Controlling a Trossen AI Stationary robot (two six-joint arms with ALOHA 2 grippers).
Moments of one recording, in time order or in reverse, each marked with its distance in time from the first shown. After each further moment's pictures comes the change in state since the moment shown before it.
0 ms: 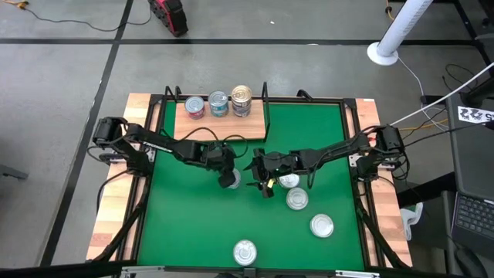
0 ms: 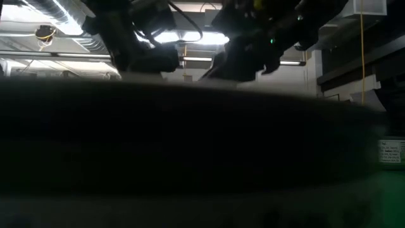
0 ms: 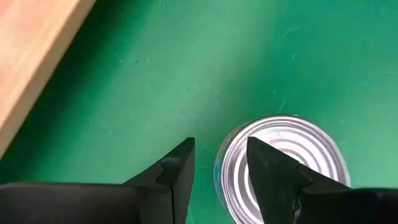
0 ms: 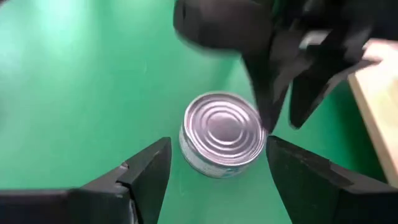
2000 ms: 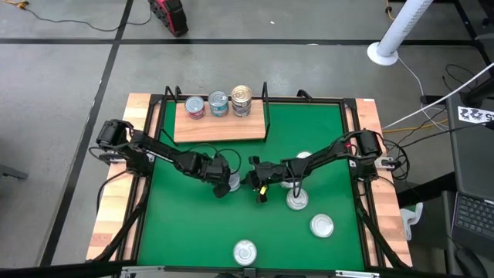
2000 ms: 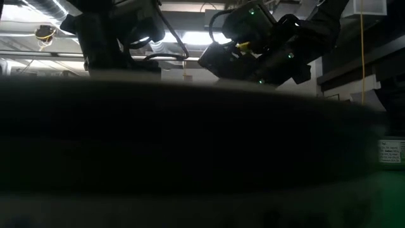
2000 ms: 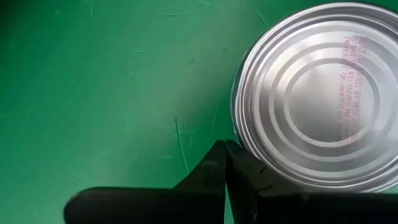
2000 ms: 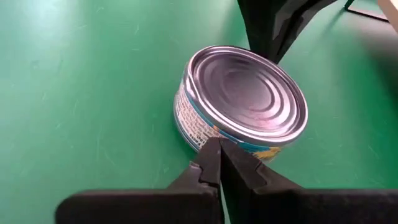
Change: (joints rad) left arm -0.129 0.059 -0.028 -0.116 -0.006 -0.309; right arm 0.002 0.227 -0.004 0.234 0.060 0.008
